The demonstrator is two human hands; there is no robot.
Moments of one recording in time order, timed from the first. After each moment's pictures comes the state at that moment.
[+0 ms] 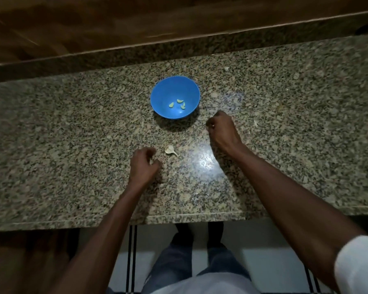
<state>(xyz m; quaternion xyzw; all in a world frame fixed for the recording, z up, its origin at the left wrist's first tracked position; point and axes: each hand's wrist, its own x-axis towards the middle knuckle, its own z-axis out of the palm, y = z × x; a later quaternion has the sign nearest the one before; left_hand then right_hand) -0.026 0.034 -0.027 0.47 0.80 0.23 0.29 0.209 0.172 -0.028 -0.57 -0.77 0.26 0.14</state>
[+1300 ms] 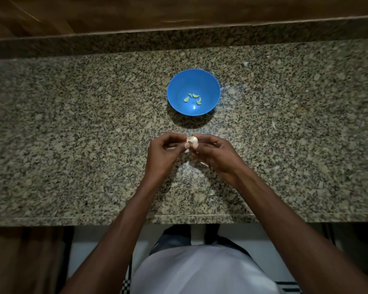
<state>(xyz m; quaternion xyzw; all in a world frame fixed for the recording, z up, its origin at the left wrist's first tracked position) -0.022 0.054 -0.008 0.40 0.64 0.47 0.46 0.153 0.098 -0.012 -0.46 -0.29 0.79 0.30</state>
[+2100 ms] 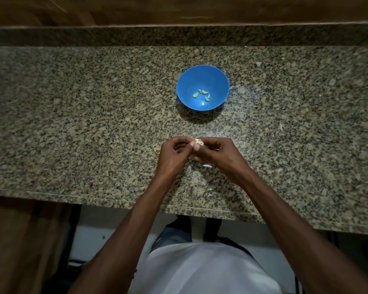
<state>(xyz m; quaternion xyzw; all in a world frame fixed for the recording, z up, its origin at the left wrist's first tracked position) 0.009 0.033 -0.012 0.29 0.67 0.47 0.49 0.169 0.089 -0.006 -0.43 -0.47 0.73 0.25</state>
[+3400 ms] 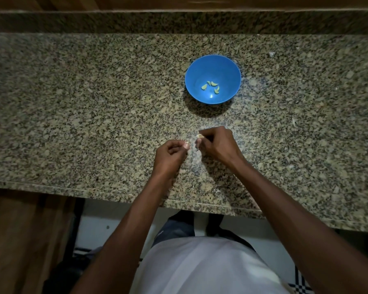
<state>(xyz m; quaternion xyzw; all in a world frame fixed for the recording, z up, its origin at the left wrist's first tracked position) -0.016 0.014 -0.025 0.18 0.75 0.41 0.50 0.134 0.106 -0.022 -0.52 -0.72 0.45 0.12</state>
